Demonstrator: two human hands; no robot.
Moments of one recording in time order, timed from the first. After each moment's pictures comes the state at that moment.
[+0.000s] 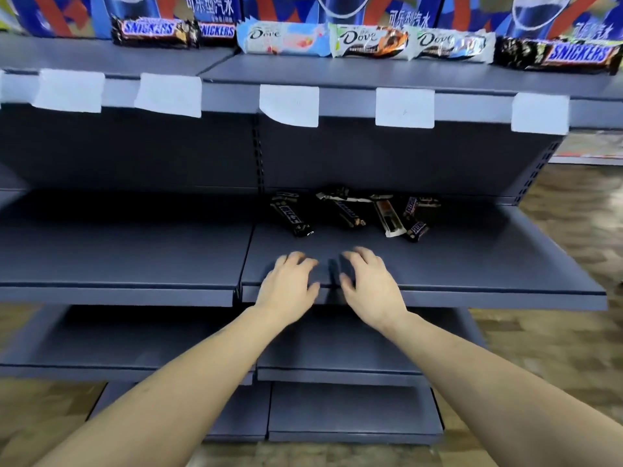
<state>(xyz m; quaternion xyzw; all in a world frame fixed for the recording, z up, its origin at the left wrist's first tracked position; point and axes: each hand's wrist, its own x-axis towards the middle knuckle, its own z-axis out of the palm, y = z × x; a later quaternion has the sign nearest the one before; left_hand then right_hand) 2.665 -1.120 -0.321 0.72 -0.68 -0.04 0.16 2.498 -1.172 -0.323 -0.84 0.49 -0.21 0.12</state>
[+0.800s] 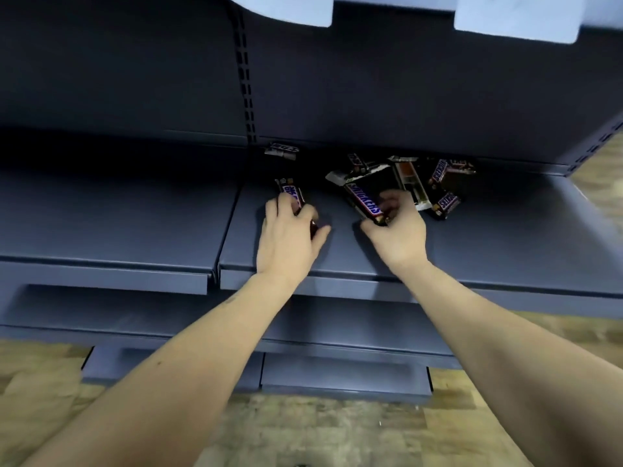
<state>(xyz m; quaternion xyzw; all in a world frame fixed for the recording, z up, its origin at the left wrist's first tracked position) 2.669 -1.197 -0.357 0.75 -0.60 0.07 0.28 2.503 -1.273 -0.342 -0.68 0.55 -0.39 0.28</state>
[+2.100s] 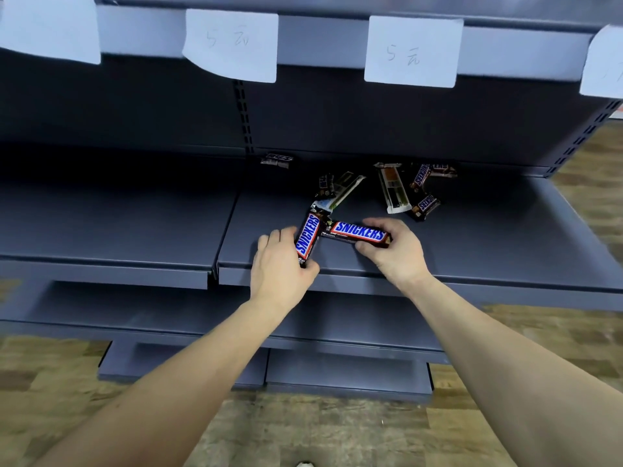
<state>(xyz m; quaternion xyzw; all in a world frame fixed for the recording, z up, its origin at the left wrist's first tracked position) 2.636 -1.146 -0.333 0.80 -0.53 -0.07 0.28 2.456 -1.248 -0.337 -0.69 0.51 -0.34 0.39</state>
